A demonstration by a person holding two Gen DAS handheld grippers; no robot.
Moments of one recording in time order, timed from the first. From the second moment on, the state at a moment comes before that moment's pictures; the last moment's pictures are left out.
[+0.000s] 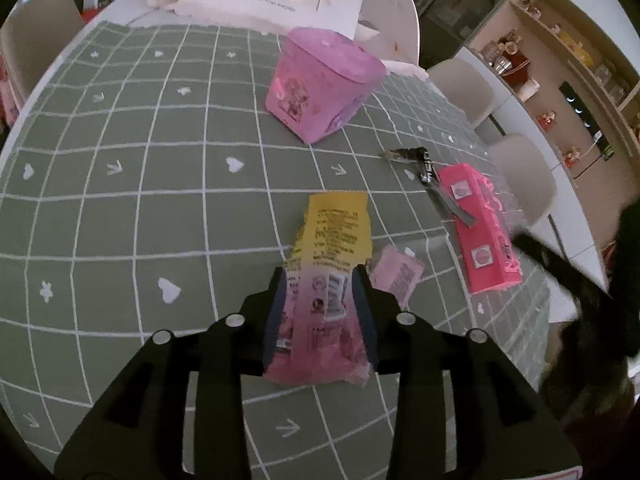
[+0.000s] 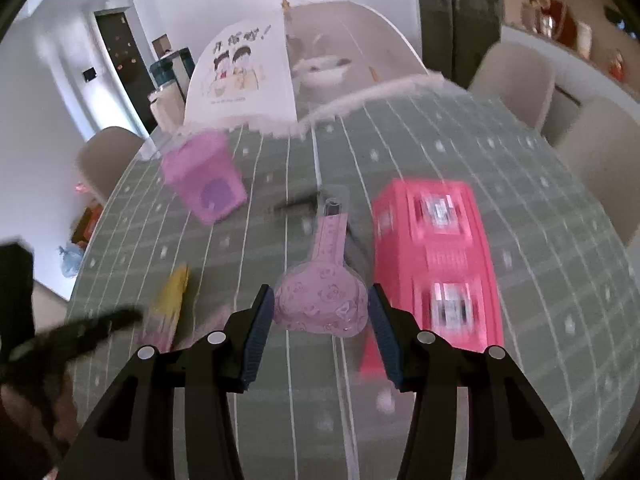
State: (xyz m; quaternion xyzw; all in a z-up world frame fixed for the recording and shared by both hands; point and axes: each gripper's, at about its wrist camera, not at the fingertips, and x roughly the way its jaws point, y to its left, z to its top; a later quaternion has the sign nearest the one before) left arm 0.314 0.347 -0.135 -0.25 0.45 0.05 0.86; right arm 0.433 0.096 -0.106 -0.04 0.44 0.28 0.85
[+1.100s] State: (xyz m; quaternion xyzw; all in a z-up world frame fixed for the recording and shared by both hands) left arm 0.296 0.159 -0.024 -0.15 0.39 -0.05 0.91; right arm 0.313 -0.085 -0.035 -0.02 0.35 0.23 0.91
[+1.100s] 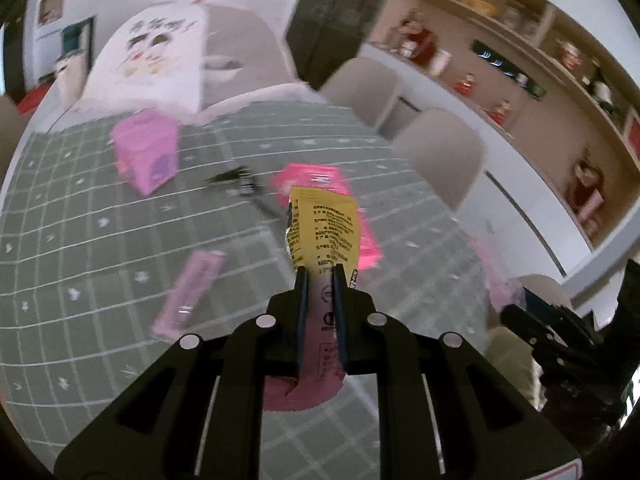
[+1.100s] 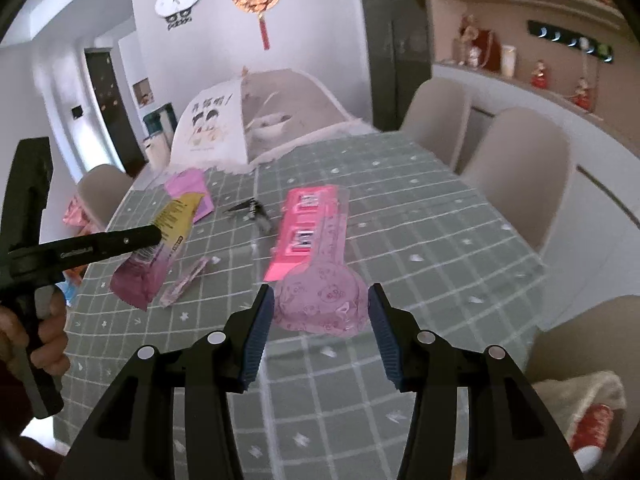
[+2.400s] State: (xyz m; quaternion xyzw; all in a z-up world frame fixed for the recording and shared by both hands) left arm 0.282 -0.255 -0.078 -0.02 0.47 -0.33 0.82; right arm 0.165 -0.424 -0.065 0.10 0.33 -0.03 0.94
